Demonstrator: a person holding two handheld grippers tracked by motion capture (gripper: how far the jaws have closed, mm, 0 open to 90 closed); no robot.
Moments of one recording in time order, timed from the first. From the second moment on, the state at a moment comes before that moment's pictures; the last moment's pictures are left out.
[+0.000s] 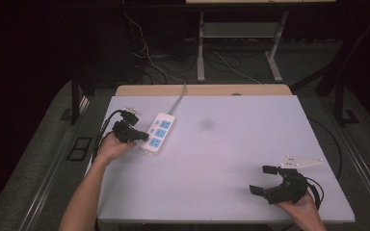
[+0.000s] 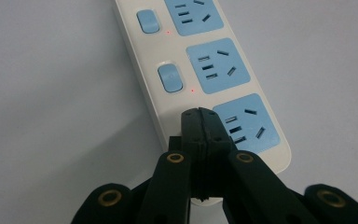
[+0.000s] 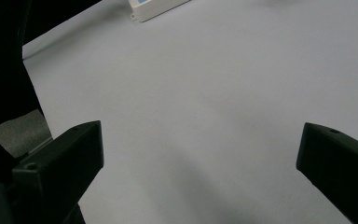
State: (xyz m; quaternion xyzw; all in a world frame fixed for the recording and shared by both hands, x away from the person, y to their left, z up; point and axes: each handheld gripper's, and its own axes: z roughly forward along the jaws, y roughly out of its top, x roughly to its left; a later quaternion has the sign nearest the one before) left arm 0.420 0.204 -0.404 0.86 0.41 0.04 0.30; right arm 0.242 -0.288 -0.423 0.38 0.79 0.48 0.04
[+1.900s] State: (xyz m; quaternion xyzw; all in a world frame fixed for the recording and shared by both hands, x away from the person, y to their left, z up) left arm 0.425 0.193 -0.380 0.86 0.41 0.06 0.30; right arm 0.242 -0.292 -0.422 0.38 0.79 0.48 0.04
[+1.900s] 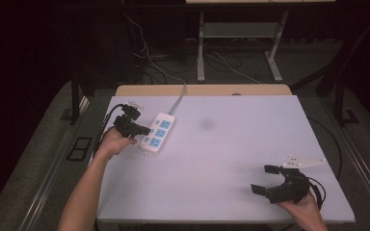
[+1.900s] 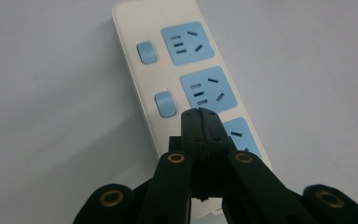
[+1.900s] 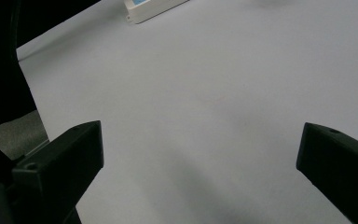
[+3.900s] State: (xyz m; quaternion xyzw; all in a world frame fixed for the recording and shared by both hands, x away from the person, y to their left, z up) left arm 0.464 0.181 -0.386 0.86 0.41 0.08 0.30; right arm 0.244 -0.292 -0.423 0.38 0.79 0.48 0.04
